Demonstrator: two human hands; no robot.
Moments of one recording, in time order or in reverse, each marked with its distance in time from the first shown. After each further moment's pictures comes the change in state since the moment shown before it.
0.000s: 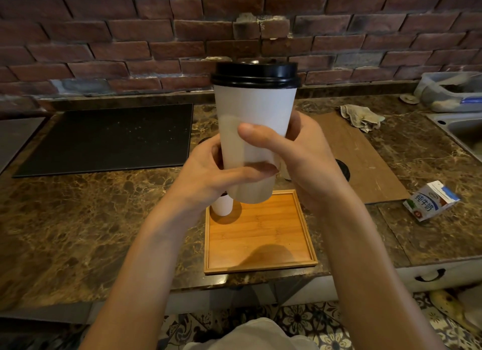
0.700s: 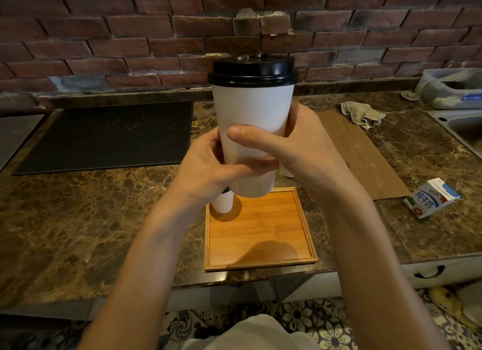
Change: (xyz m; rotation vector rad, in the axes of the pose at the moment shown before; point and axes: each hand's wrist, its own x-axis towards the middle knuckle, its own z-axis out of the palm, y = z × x) left_hand 0.003 -0.002 0.000 0.076 0.074 0.007; right_hand 0.002 -0.009 0.000 -0.219 -0.025 -0.021
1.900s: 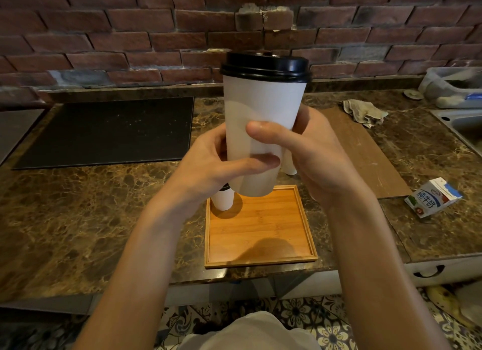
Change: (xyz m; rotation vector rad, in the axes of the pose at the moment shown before) left_hand 0.000 0.005 -0.003 -0.031 -0.116 -0.021; right_hand 0.002 0.011 -0.005 0.227 -0.036 0.029
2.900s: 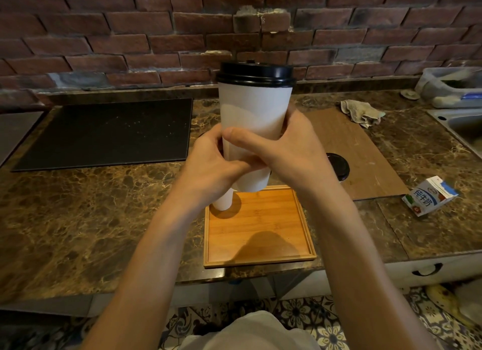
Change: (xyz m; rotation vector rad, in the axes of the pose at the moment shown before) left_hand 0.003 -0.012 0.008 0.180 0.224 -0.018; right_hand -0.003 0.001 0.019 -0.332 0.219 0.029
